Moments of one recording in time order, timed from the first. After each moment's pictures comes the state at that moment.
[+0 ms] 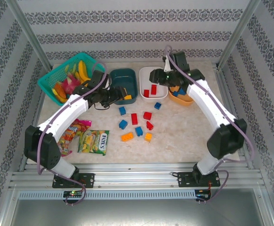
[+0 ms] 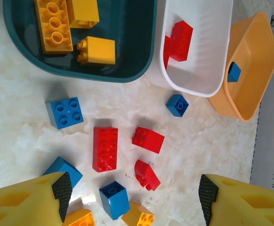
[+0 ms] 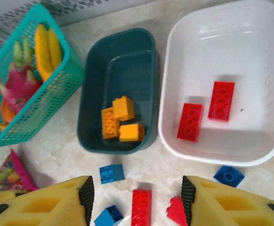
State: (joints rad) left arm -0.40 1.53 1.33 -0.68 0.25 -0.80; right arm 0.36 1.59 1.54 -0.69 -0.24 0.49
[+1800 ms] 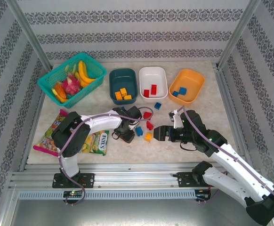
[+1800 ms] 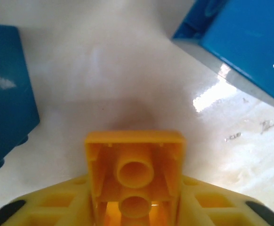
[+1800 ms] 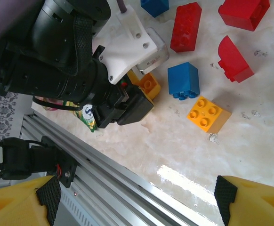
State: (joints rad) left arm -0.78 1.85 1.18 -0.82 0.02 -0.19; right arm 0.59 0.77 0.71 -0.66 -0.40 0.67
